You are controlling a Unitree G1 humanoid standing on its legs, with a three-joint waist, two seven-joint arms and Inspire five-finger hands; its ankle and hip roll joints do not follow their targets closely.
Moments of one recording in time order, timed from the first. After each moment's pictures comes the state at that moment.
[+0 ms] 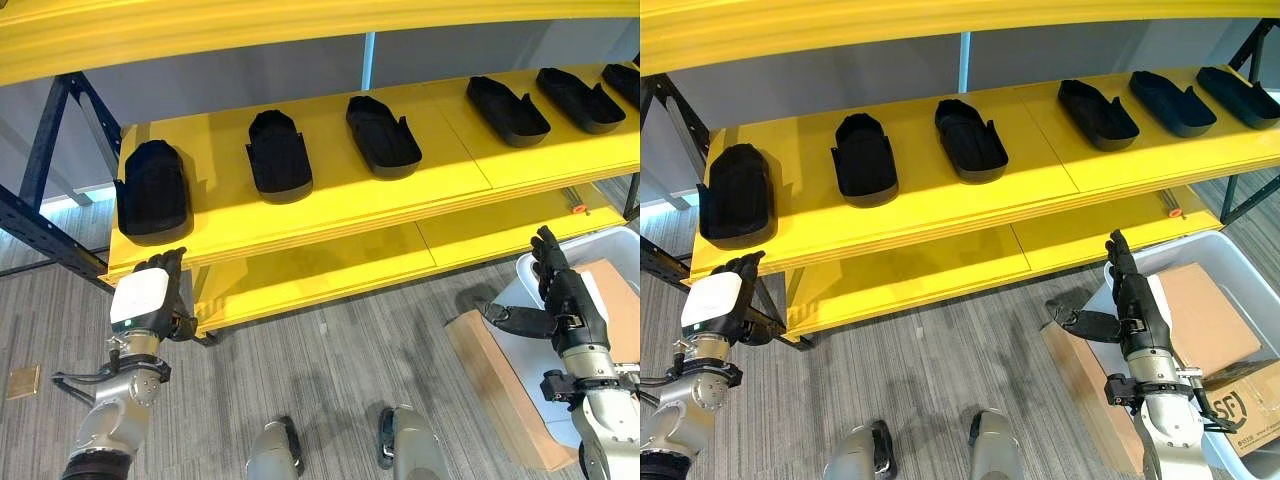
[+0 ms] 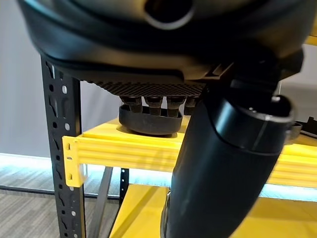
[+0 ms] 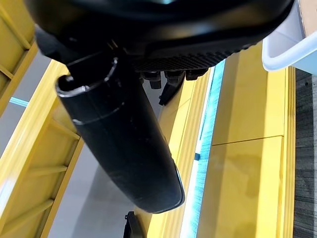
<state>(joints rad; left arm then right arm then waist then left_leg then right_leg) -0.02 0.66 0.08 0.31 0.73 -0.04 0.26 0.22 -0.48 -0.25 -0.15 0.24 -0.13 0.02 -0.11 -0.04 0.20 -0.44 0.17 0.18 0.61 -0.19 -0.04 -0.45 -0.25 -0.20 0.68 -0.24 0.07</state>
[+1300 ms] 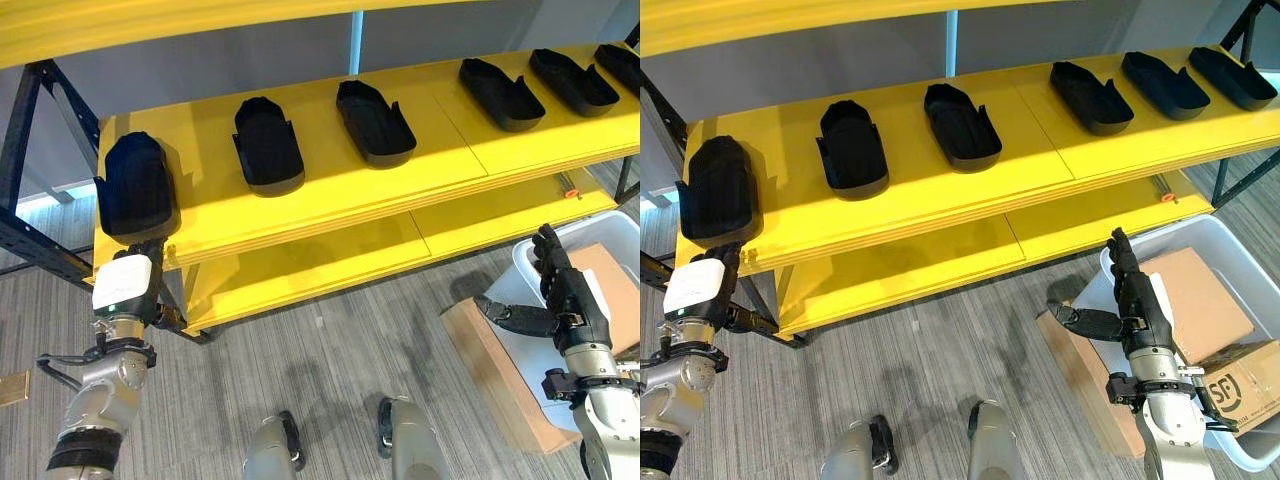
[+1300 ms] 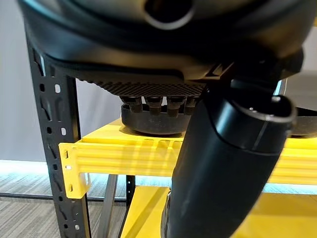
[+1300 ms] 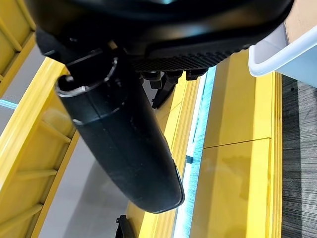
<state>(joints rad) -0.15 0.71 0.07 0.46 0.73 -0.02 0.26 0.22 -0.48 -0.25 -0.15 0.24 -0.13 0.04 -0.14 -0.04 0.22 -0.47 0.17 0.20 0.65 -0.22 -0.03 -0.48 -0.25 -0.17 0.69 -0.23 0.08</state>
